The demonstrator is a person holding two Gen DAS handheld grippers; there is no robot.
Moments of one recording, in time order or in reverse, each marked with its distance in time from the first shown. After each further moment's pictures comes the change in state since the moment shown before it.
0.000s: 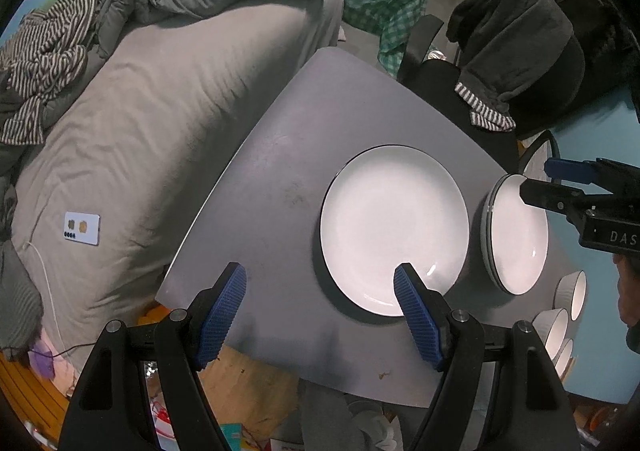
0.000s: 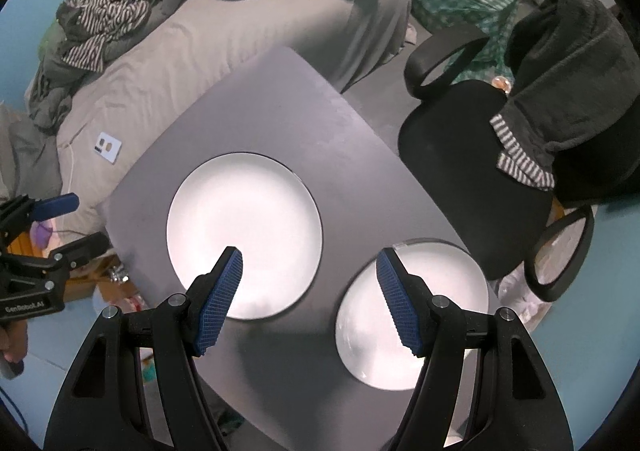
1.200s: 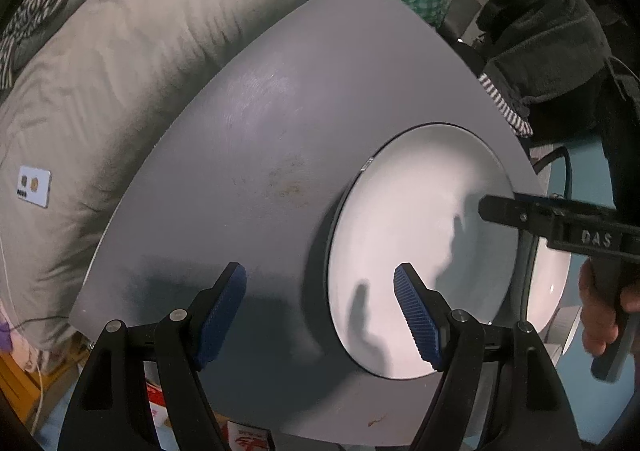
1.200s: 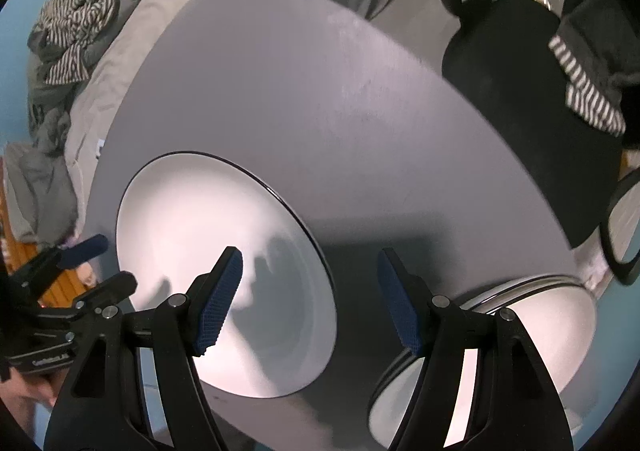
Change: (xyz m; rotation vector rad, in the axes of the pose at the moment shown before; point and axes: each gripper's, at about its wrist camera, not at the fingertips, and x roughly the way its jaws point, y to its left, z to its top) left arm 0.103 0.018 0.011 -0.145 0.129 -0.083; right arm 0.120 -0.025 0.022 0.175 0.191 0.191
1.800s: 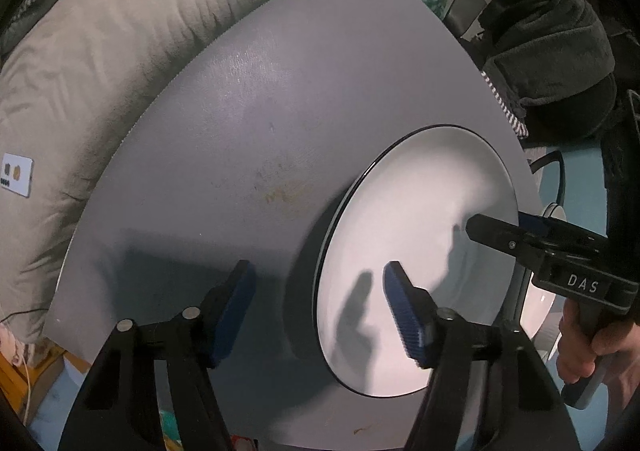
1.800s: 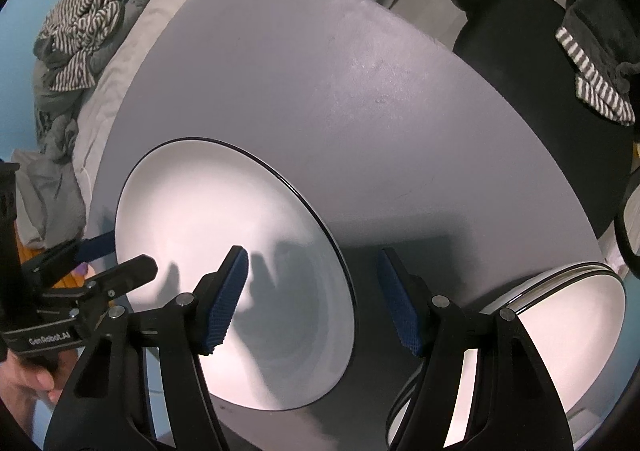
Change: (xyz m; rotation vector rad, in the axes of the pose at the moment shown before) left arm 0.011 0.004 0.006 -0.021 0.041 -0.046; right arm 0.009 0.003 -0.007 0.003 -0.039 0.022
